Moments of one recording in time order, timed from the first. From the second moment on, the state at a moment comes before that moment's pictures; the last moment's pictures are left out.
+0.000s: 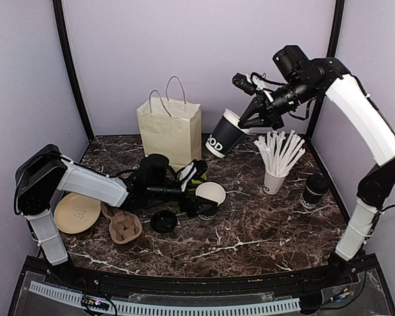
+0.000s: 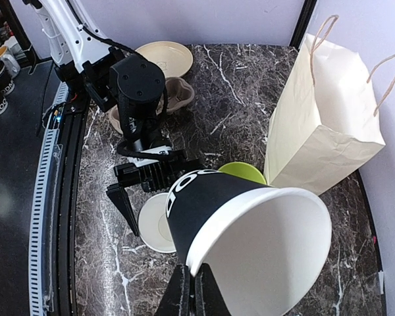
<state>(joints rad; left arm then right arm) -0.85 1.80 0.91 0.53 0.48 0.10 0.56 1.75 2.19 -1.35 -0.68 -0.72</state>
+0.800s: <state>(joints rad) -0.85 1.80 0.89 0.48 0.40 0.08 0.61 1.79 2.04 -1.18 -0.38 -0.64</state>
